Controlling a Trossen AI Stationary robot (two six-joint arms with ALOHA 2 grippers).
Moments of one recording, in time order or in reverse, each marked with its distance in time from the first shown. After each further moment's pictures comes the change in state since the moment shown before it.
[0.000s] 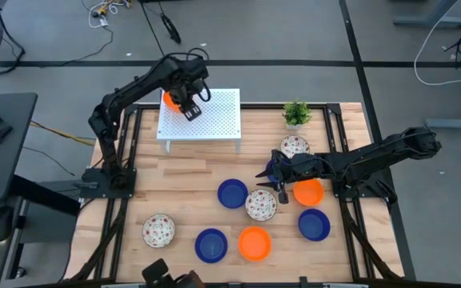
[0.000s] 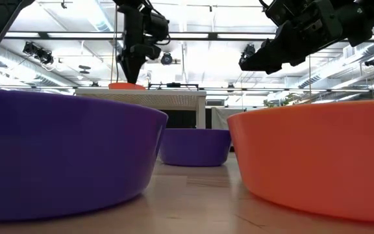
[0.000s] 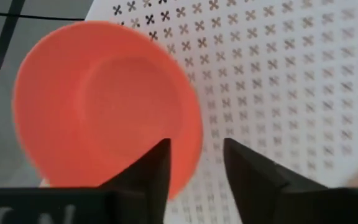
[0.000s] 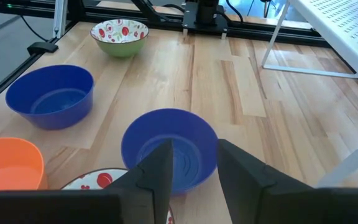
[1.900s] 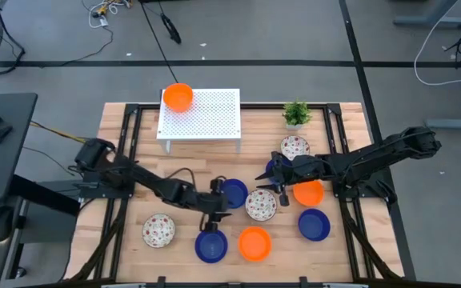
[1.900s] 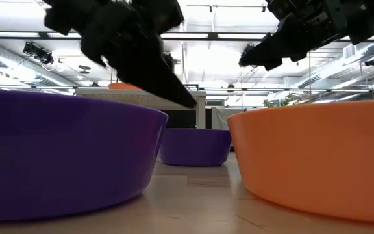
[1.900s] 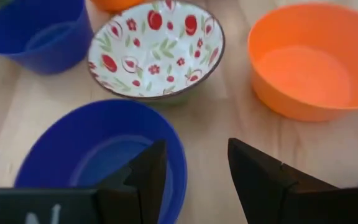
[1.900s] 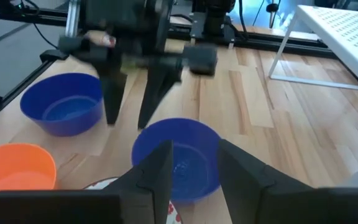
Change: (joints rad) left arm -0.995 -0.087 -0.994 1.663 -0.065 -0.130; right arm 0.030 0.001 0.000 0.038 0.001 -0.003
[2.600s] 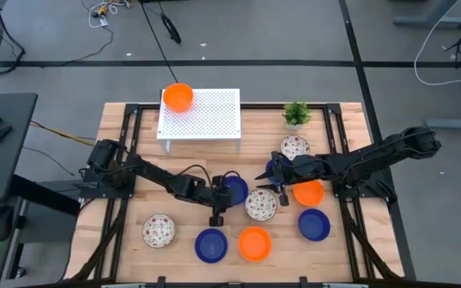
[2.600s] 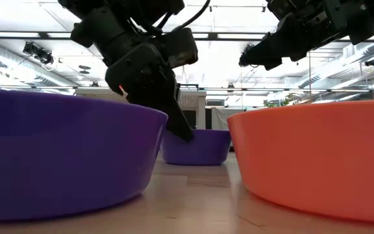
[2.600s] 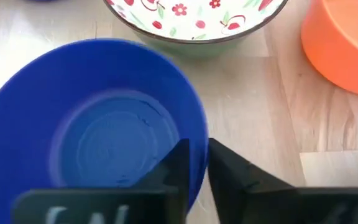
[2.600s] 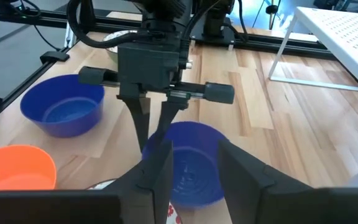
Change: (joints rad) left arm 0.082 0.078 0.082 -0.182 0.087 -0.079; right arm 0.000 0.000 0.000 -0.001 0.000 0.000
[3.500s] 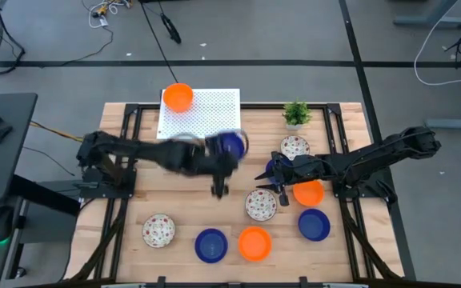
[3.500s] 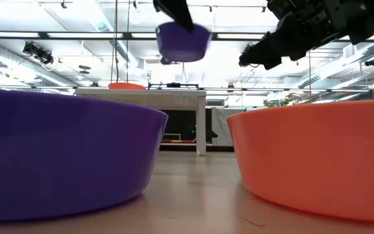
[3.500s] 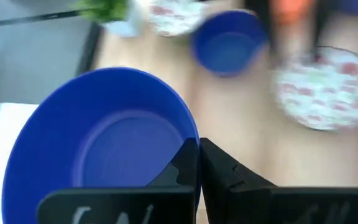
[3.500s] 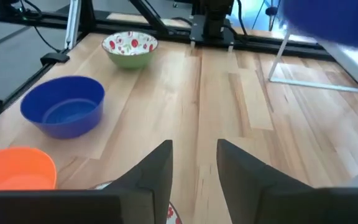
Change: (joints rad) left arm 0.147 -0.131 0.687 -0.892 -0.291 0.102; right arm 0.000 0.001 0.000 0.008 0.000 0.000
